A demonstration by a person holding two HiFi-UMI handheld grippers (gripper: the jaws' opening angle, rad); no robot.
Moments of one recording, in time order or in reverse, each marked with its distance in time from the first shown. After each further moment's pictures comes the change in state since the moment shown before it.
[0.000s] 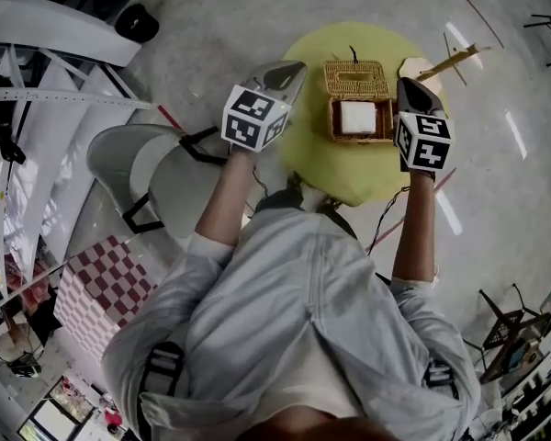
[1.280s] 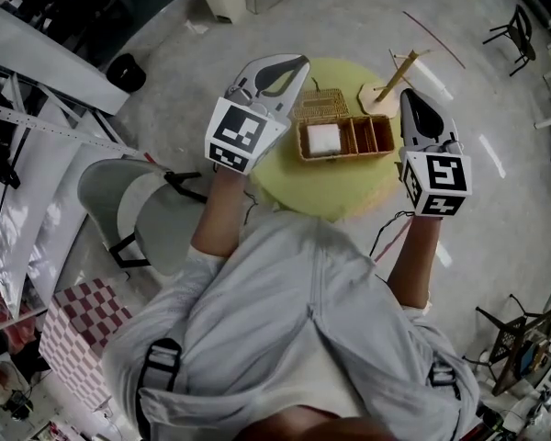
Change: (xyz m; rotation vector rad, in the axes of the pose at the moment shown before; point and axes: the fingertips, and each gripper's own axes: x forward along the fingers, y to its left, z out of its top) left arm -0.068 -0.115 0.169 0.361 -0.371 -0.031; right arm -0.187 -0.013 0.107 -0.189 -0.338 -0.063
